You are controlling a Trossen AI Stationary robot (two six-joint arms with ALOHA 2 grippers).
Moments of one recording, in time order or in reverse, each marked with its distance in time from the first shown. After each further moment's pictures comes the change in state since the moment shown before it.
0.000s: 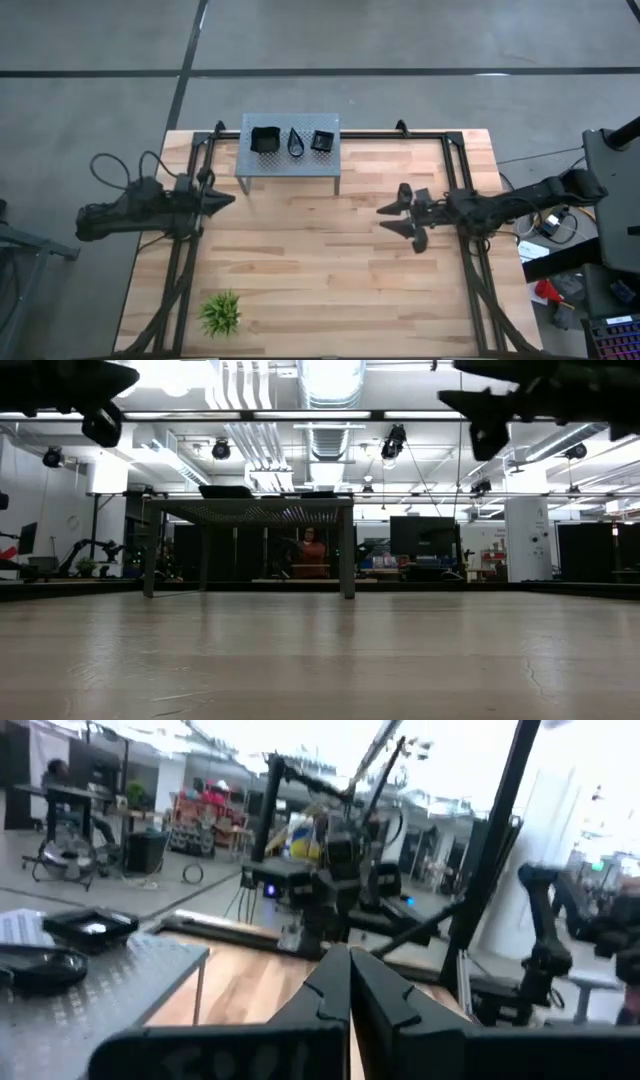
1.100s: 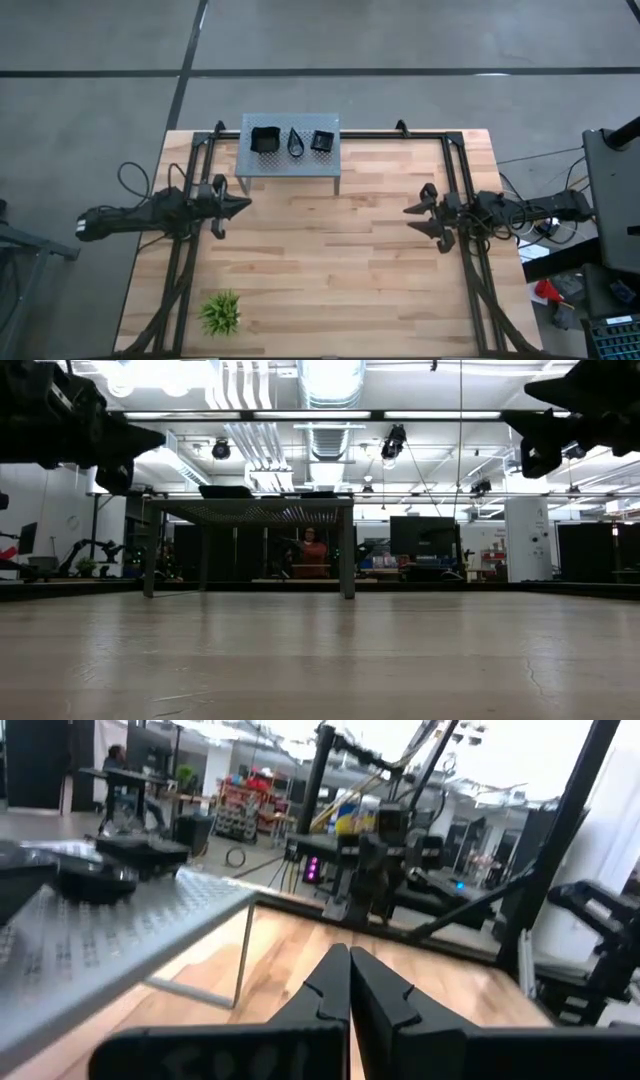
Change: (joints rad) left arm 0.000 -0.036 -0.257 0.208 -0.107 -0.010; right arm 0.000 -0.699 -0.256 -0.355 -0.022 -0.116
